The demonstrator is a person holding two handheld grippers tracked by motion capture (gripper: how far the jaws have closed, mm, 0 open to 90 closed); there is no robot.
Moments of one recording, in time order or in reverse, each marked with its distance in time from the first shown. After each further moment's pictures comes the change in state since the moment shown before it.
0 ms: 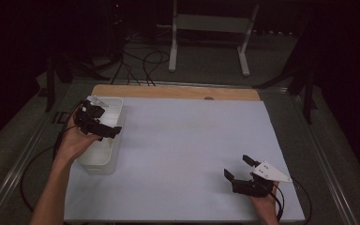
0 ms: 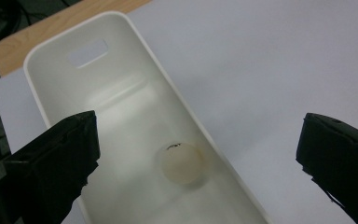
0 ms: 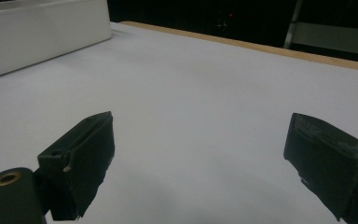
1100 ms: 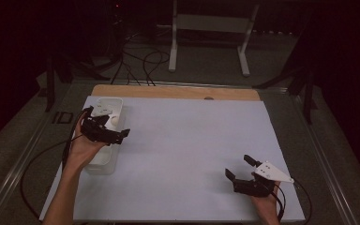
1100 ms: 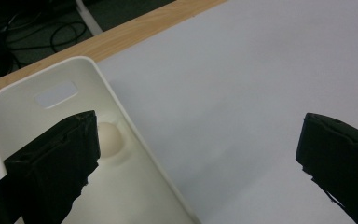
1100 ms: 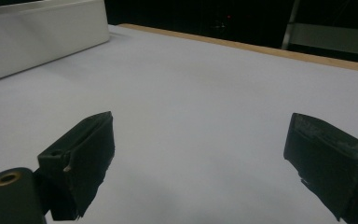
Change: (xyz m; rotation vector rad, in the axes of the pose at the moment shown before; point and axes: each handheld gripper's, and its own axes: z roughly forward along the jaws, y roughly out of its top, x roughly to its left) left arm -0.024 -0.013 0.003 -0.196 -0.044 0.027; right arm -0.002 0.000 -0.002 -0.006 -0.005 0.007
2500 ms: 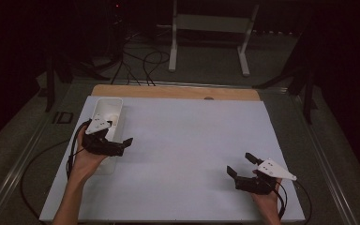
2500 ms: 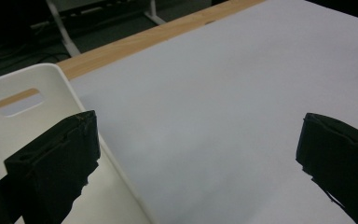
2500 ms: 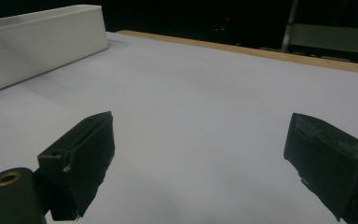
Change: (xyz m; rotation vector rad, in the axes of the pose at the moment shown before) left arm -0.019 -0.032 -0.006 -0.161 -0.068 -0.017; right arm -0.007 0.004 0.001 -0.014 0.006 0.027
